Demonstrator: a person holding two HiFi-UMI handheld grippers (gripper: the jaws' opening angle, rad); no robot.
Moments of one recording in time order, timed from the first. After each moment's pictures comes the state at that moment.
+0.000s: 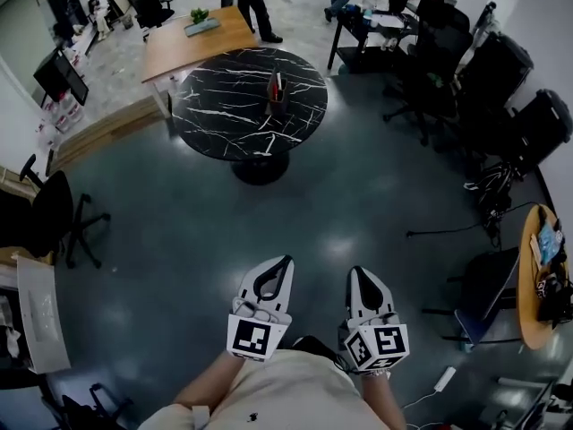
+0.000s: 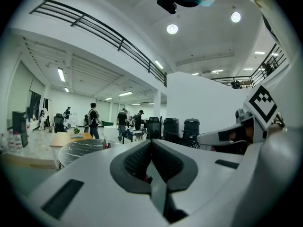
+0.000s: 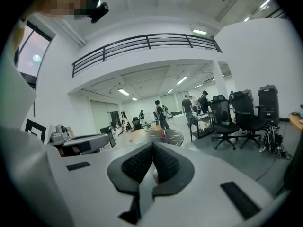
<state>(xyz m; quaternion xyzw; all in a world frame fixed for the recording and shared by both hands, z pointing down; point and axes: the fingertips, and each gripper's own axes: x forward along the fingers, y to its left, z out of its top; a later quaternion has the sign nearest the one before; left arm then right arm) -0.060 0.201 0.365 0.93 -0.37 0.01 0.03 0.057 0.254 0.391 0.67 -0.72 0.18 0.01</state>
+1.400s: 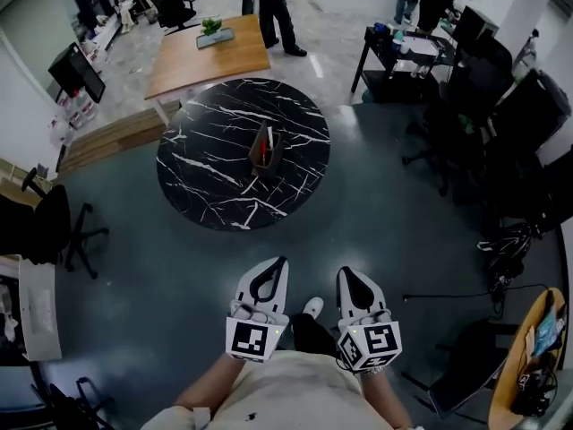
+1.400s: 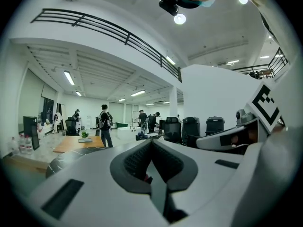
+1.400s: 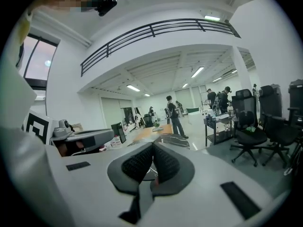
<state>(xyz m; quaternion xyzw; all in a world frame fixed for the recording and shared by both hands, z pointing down) 0.115 -0.110 0.371 0.89 -0.46 0.02 0.02 0.225 -0.076 0.405 0.58 -0.79 0.18 0.04</state>
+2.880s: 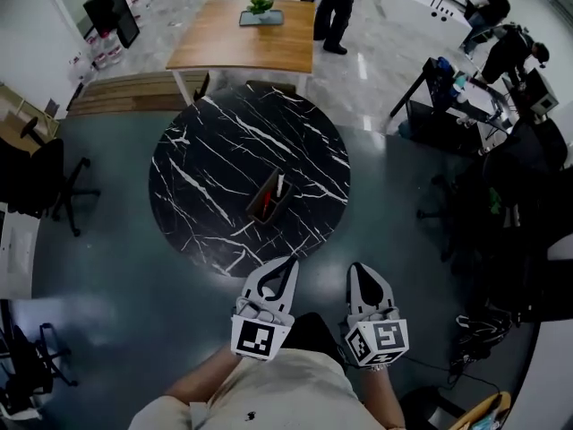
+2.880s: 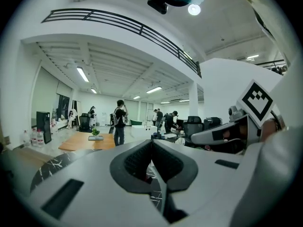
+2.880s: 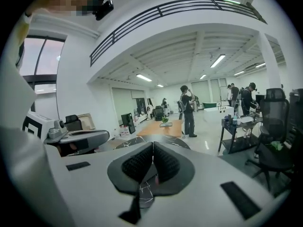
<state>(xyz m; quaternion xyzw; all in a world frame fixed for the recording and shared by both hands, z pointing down) 0.156 -0.383 0.397 0.85 -0.53 0.05 0.01 0.274 -0.388 0.424 0.49 -0.85 0.17 0.11</state>
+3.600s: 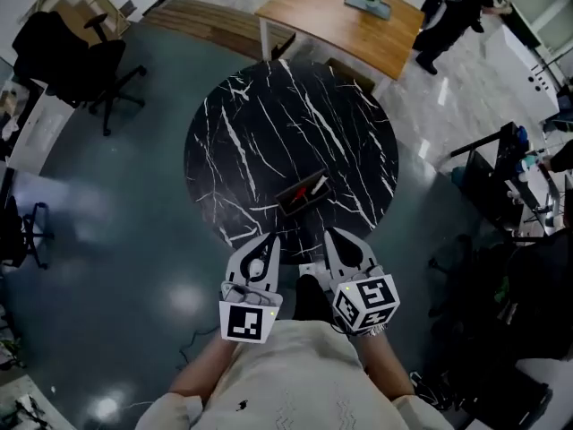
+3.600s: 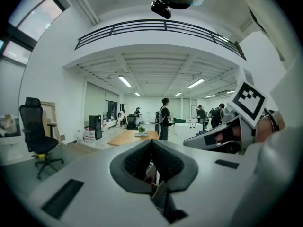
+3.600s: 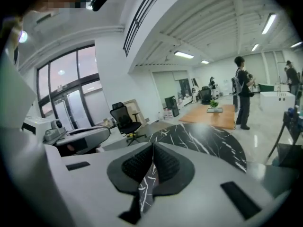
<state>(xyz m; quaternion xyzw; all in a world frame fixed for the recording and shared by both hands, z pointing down) 0.068 -0.420 0.407 0.65 -0.76 0.04 0.06 0.143 -0.483 0.456 0.19 -0.94 0.19 0.19</state>
